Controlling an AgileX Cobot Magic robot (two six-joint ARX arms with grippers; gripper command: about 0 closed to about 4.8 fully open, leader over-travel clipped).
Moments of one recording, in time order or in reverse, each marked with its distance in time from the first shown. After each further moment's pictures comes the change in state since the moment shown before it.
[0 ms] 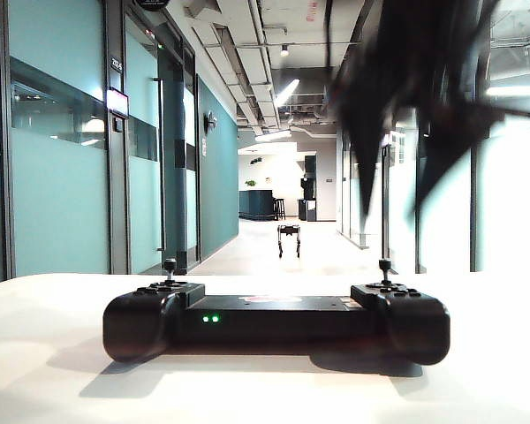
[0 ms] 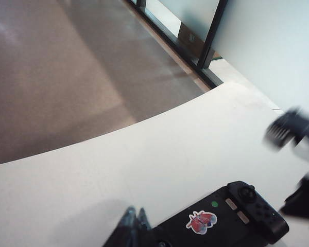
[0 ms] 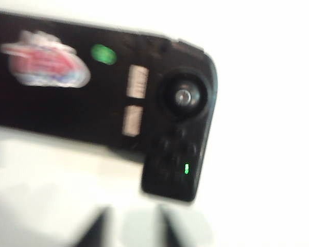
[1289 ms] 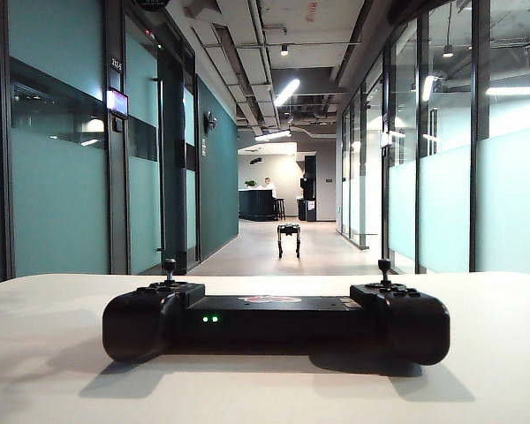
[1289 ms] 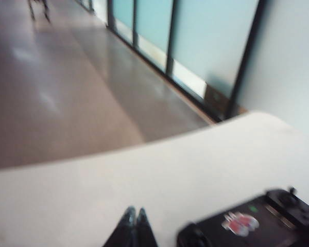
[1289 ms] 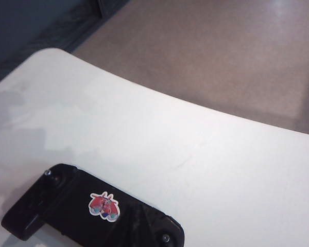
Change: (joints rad) left arm -0.001 -0.567 -0.560 0.280 -0.132 0.013; right arm 0.103 -0.569 -0.330 0.571 0.318 -0.422
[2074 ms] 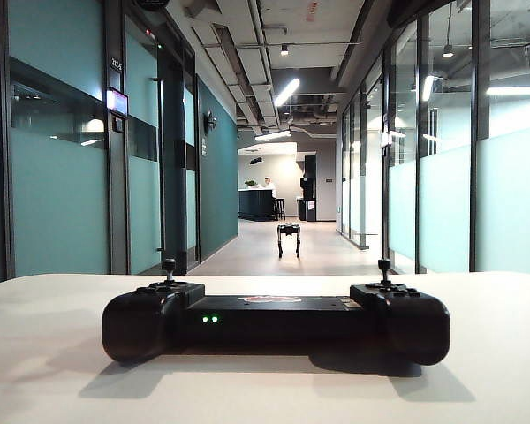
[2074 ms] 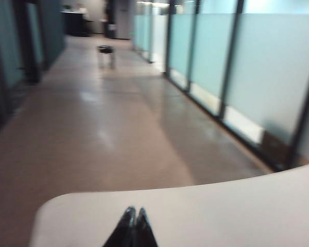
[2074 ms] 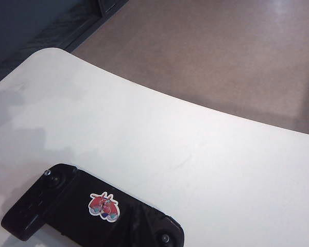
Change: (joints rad) left arm 0.196 -0.184 -0.090 0.061 -0.027 0.007; right arm 0.000 0.000 0.000 0.000 0.000 0.000
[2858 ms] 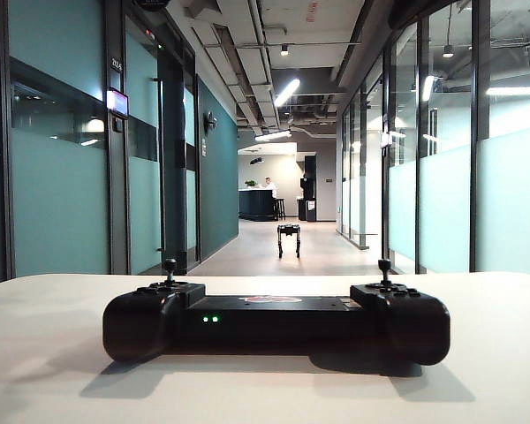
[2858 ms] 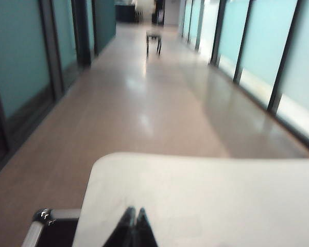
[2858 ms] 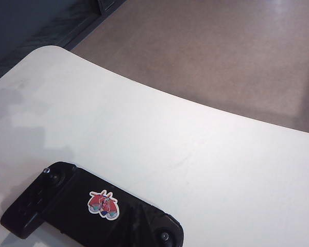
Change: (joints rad) left arm 0.219 -0.028 -0.223 0.148 0.047 0.004; right arm 0.000 0.000 0.000 -0.006 0.000 0.000
